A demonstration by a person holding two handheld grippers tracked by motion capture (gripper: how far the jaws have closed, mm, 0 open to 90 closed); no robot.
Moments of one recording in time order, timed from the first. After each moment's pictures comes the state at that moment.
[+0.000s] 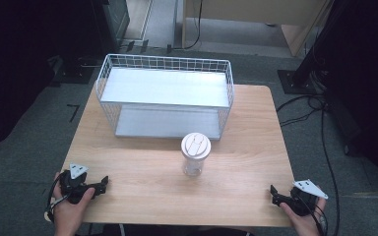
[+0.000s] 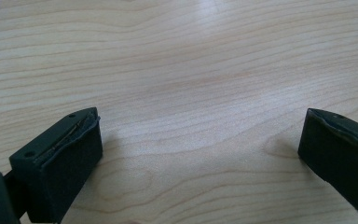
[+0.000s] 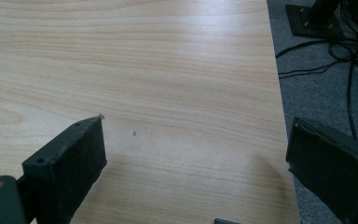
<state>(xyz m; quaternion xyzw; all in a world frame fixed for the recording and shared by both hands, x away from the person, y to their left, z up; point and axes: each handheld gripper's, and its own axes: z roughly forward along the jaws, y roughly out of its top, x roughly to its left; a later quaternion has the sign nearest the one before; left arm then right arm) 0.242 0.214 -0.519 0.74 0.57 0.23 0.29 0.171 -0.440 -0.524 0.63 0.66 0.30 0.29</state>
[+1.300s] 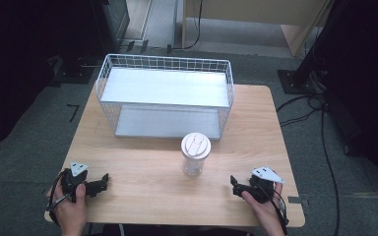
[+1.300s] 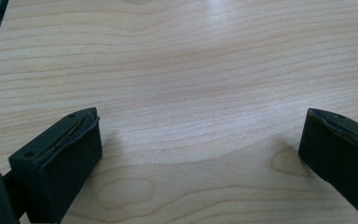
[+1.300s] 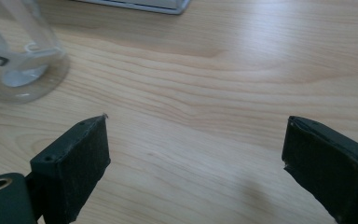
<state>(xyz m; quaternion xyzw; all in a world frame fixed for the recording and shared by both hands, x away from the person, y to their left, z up) 0.247 0.210 -0.519 0.72 0.59 0.24 0.28 0.208 -0.325 -0.504 0.57 0.70 0.36 0.24</state>
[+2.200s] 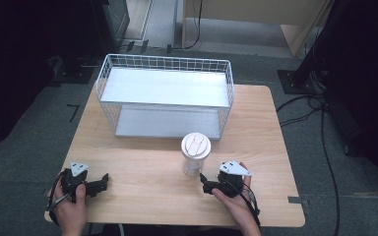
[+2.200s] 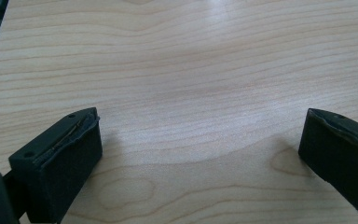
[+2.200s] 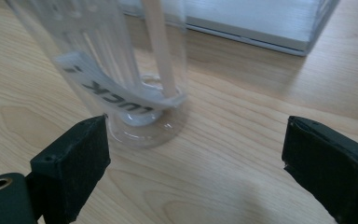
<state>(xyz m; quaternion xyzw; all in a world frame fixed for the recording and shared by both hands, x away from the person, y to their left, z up) 0.247 0.210 -0.519 0.72 0.59 0.24 0.28 0.227 -0.242 -0.496 0.51 0.73 0.40 0.20</state>
